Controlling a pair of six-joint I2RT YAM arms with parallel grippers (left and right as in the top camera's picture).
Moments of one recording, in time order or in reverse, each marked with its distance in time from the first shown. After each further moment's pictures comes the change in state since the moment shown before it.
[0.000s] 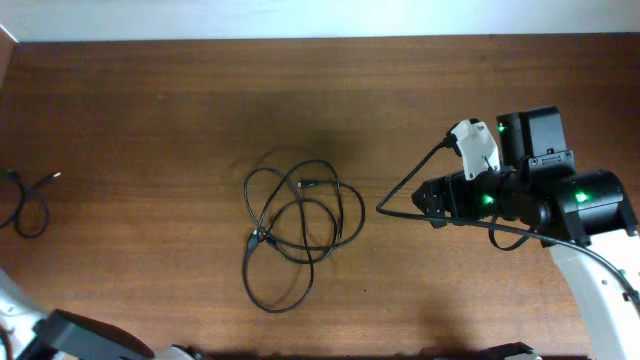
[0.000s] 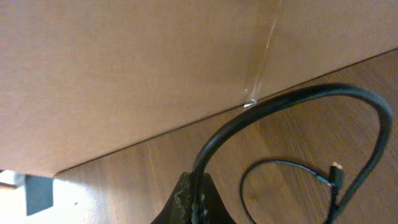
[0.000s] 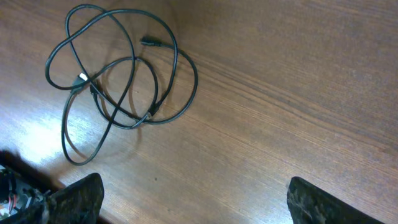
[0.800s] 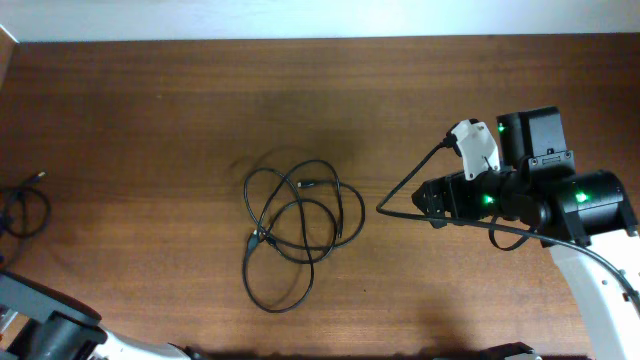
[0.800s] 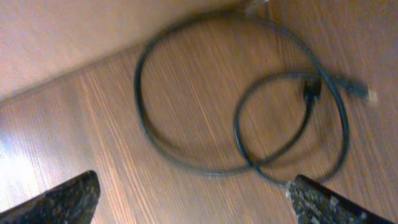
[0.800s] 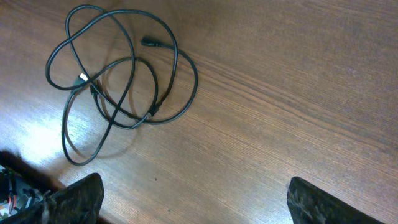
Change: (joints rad) left arm 0.058 0.294 0.000 -0.069 0.188 -0.013; right arm 0.000 0.000 0.000 0.001 0.000 0.000
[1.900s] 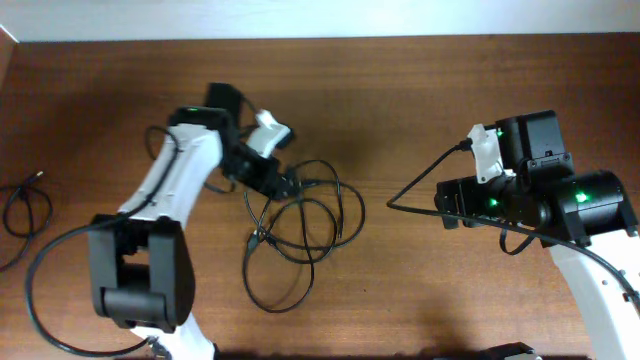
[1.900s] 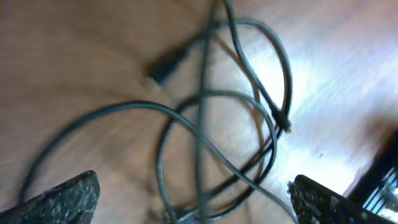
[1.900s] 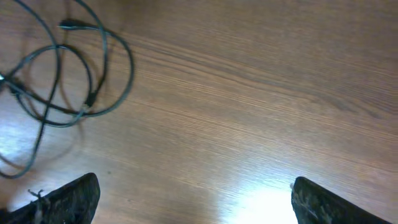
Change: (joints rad) left arm -1.177 0.000 0.001 -0.481 0.534 0.521; right arm 0.000 0.000 0.000 -0.071 0.255 0.072
